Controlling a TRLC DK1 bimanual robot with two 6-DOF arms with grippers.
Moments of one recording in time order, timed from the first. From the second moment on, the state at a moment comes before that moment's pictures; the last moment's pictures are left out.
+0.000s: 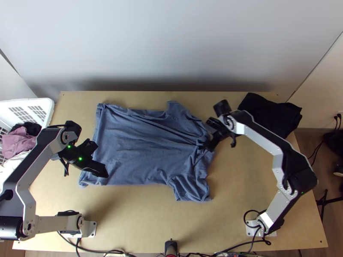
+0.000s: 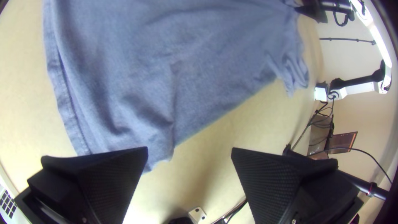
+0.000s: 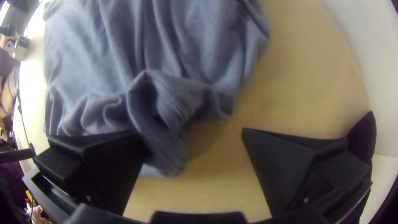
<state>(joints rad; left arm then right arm) 0.05 1.43 1.04 -1.29 0.38 0.48 0.39 1.84 1.36 -0.78 -0.14 -0.51</state>
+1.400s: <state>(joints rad) 0.09 1.31 0.98 -1.20 0.40 0.46 0.41 1.30 1.08 -0.98 -0.11 -0.39</state>
